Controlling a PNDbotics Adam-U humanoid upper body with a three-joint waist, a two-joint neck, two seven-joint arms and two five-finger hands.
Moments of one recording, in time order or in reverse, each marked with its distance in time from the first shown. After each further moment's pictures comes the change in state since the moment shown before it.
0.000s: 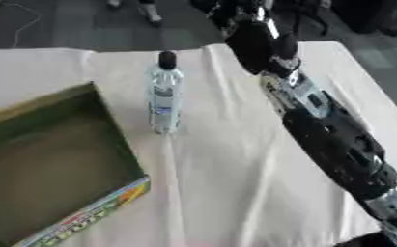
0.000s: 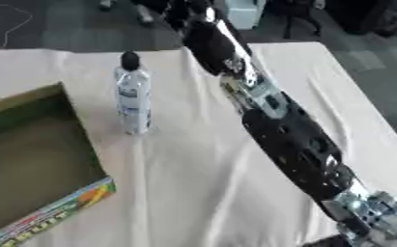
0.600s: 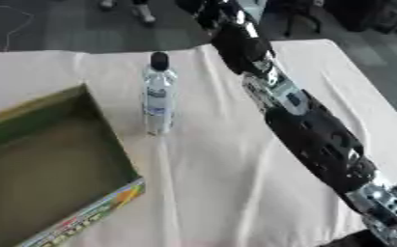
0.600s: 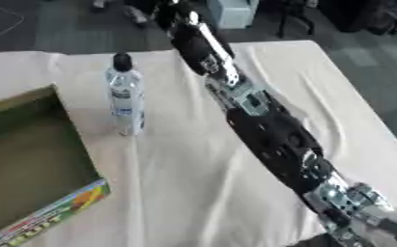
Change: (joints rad) left arm 0.000 0.000 0.000 0.000 0.001 0.001 -0.002; right arm -0.042 0.025 0.013 0.090 0.072 -0.040 -0.040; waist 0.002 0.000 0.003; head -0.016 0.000
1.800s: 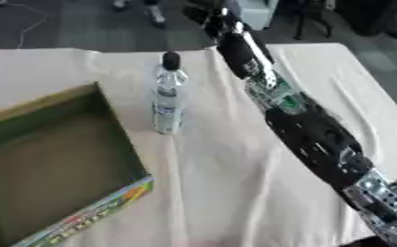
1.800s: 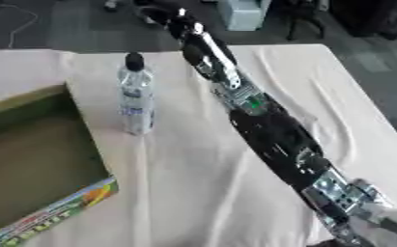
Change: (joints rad) left arm -0.017 0.000 0.000 0.000 0.017 0.004 -0.008; right arm -0.062 0.007 -0.006 0.227 0.084 -0.060 -0.060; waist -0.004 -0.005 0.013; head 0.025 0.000
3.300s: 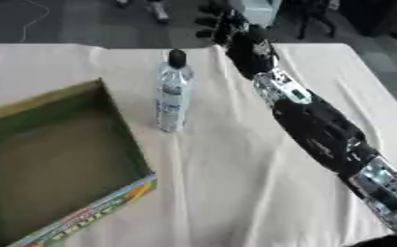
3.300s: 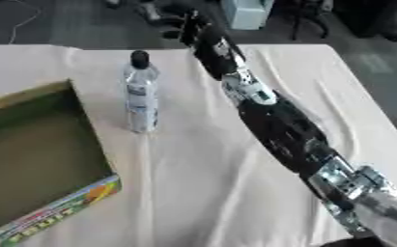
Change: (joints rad) left arm -0.026 -0.007 0.000 0.000 0.025 -0.001 -0.012; right arm -0.039 -0.062 0.023 0.161 -0.371 0.201 0.201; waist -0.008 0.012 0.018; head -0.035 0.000
